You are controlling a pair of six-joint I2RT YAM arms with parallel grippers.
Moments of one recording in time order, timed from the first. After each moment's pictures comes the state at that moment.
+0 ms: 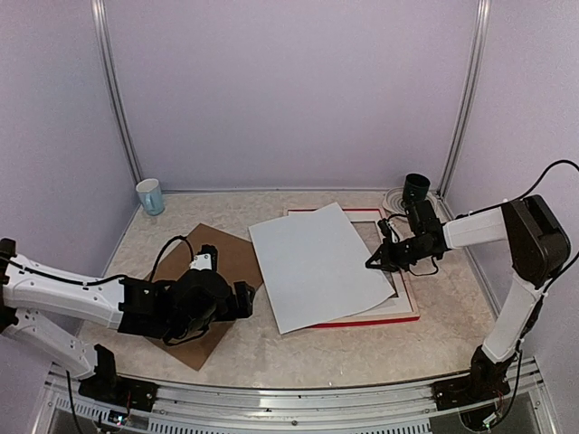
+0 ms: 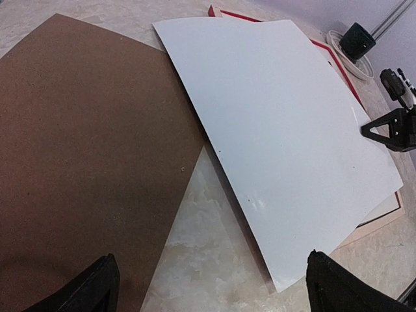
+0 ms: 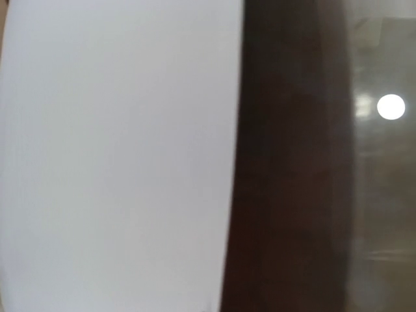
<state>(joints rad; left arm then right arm) -1.19 1.28 0.66 -0.15 -0.64 -0.96 0.28 1.78 0.94 -0.11 -0.60 0.36</state>
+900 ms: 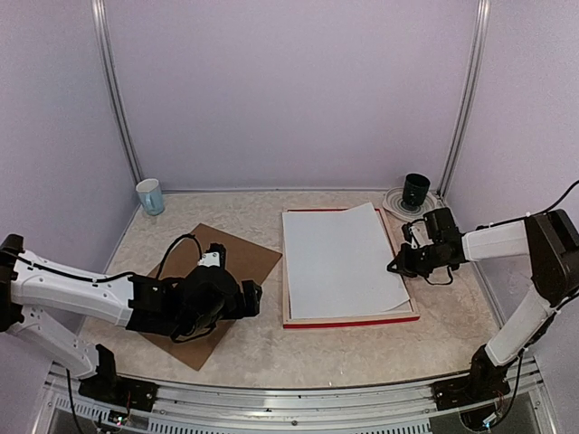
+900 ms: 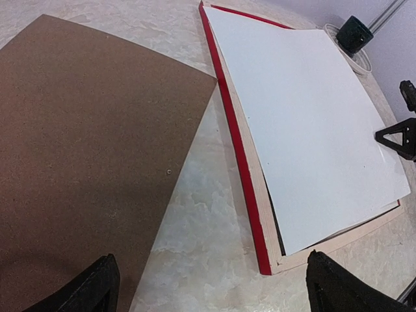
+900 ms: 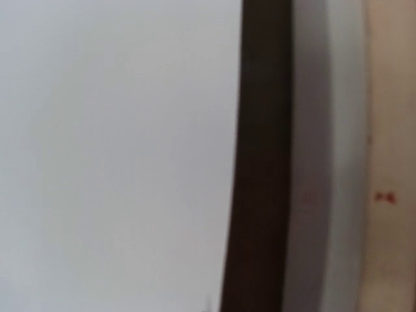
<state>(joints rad) -1.18 1.35 0.70 -0.12 -0.61 -0.93 0.22 1.60 0.77 -0.08 -0.41 0.41</state>
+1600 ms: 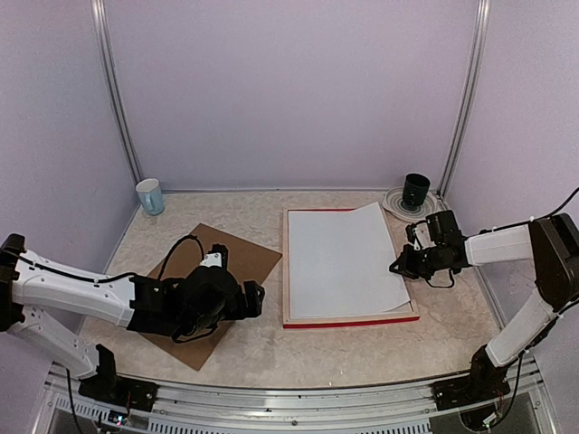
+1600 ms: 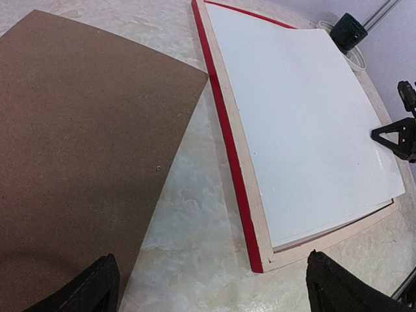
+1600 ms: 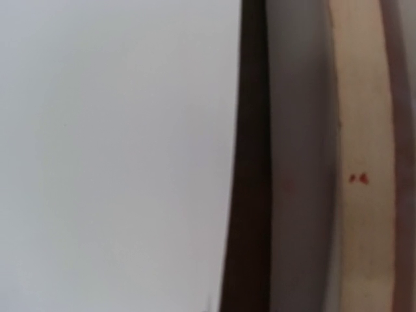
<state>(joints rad) -1.18 1.36 0.70 -0.09 -0.58 -0.94 0.22 1.56 0.72 -0.04 -0.38 0.46</state>
